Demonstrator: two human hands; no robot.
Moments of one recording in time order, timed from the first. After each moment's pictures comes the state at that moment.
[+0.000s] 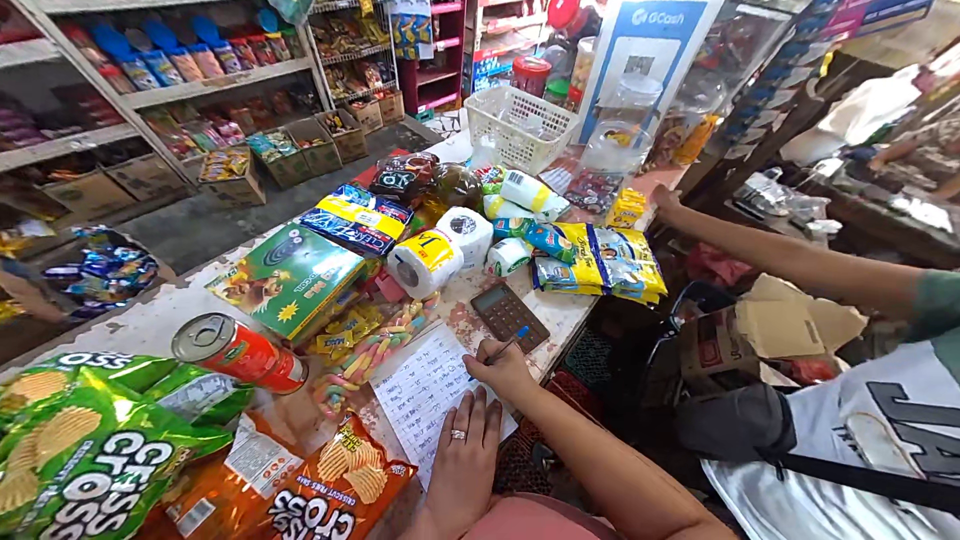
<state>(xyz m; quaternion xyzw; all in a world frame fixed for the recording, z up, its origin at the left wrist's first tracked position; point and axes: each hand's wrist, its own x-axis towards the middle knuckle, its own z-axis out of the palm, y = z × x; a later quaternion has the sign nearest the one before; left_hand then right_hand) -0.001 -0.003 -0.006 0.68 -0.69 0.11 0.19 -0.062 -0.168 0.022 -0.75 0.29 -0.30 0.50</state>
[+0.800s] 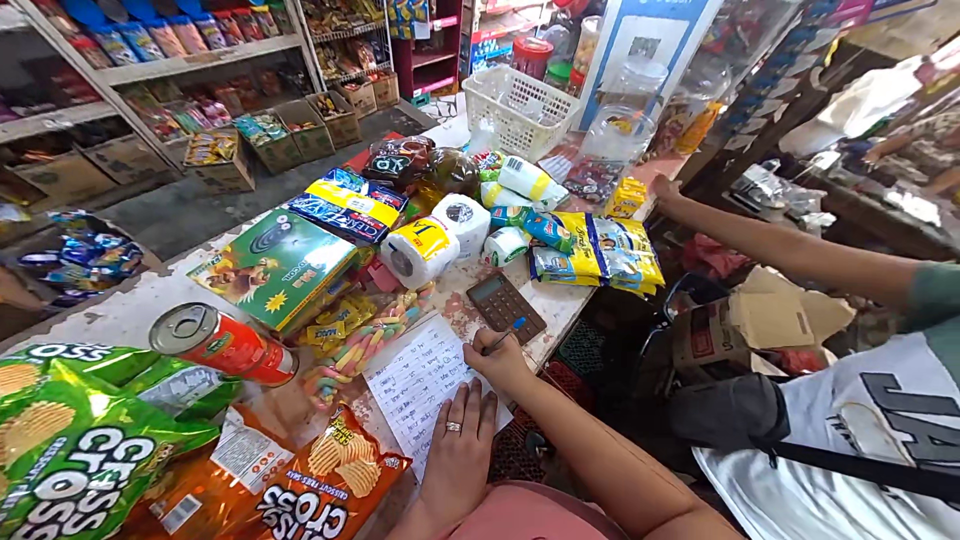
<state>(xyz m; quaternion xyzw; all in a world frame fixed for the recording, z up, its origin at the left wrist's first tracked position) 0.000 -0.004 -0.005 0.68 -0.70 0.10 0.20 -0.062 -0.171 0.022 -0.78 0.28 -0.31 0.47</state>
